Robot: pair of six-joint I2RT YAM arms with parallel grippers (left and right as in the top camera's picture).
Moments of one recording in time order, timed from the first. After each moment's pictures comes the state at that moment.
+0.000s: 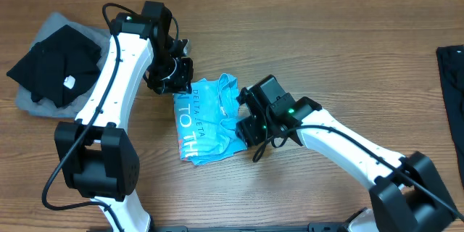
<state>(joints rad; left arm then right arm) -0.15 1.93 1.72 -1.37 0.32 -0.10 0.62 1.65 1.01 -0.53 -0.24 0.14</state>
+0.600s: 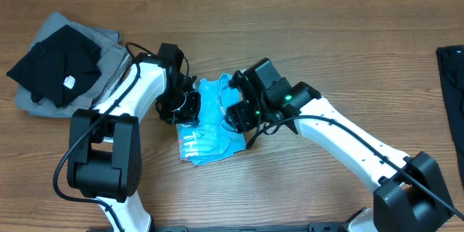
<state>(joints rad) -0.18 1.92 1.29 -1.05 0.37 -0.11 0.65 1.66 1.19 -0.63 -0.30 0.22</state>
